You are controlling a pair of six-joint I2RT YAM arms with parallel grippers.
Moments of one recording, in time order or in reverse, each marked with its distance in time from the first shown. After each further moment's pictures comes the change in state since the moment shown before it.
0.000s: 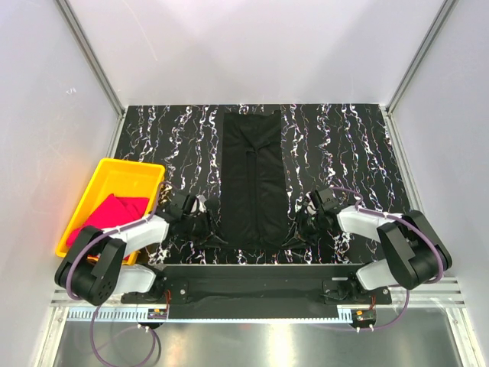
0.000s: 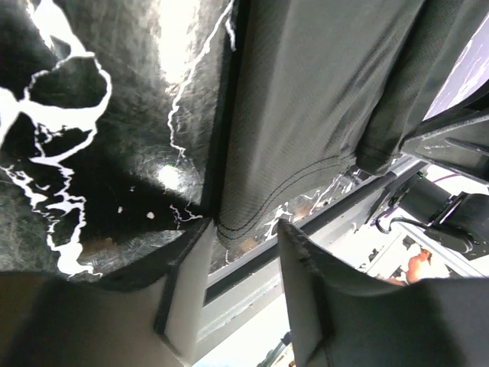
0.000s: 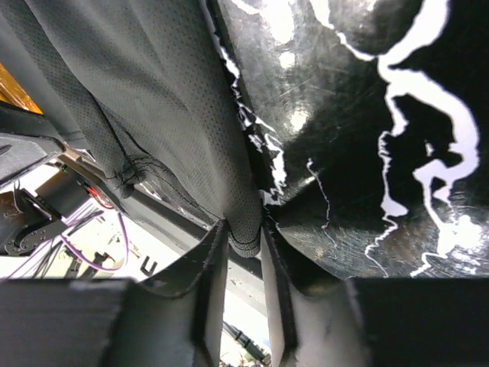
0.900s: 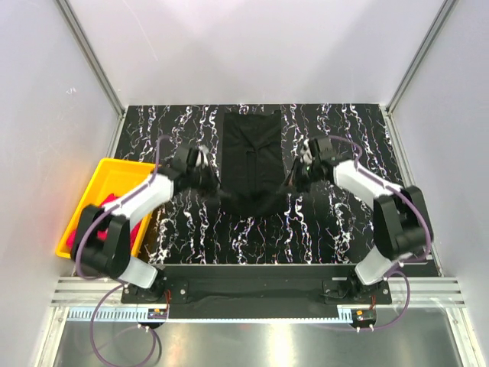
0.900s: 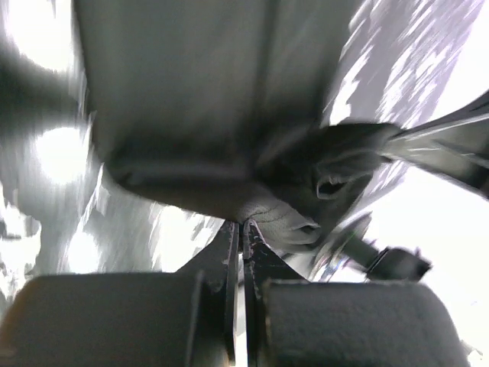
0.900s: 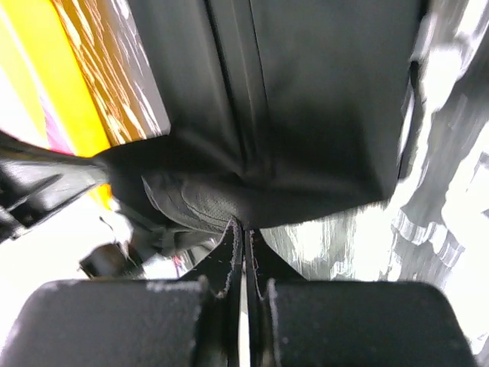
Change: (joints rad) left arm 0.065 0.161 0.485 -0.169 -0.069 0.040; right arm -0.090 0.190 0.534 -0.184 0.035 -0.079
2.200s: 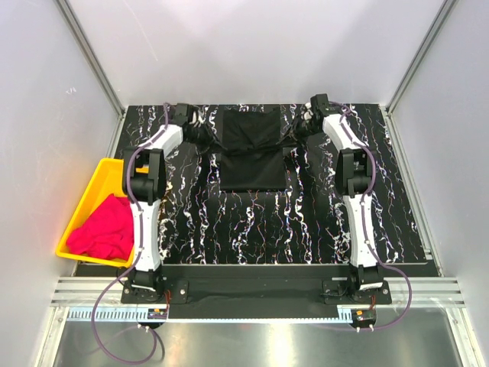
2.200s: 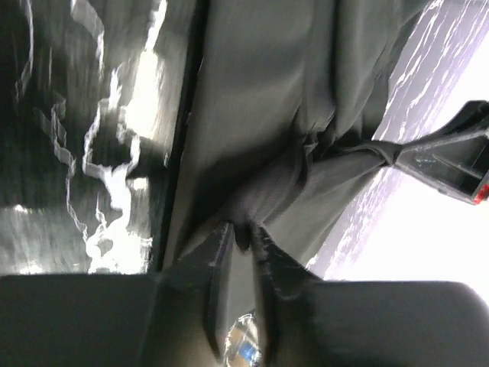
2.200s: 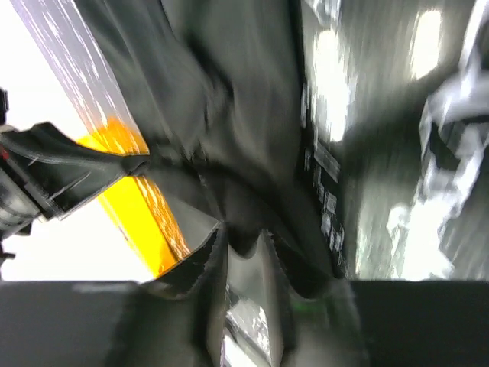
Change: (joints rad) left arm 0.244 0.853 0.890 -0.098 0.145 0.055; right arm -0.208 0.958 1.237 -0.360 -0.160 -0.087
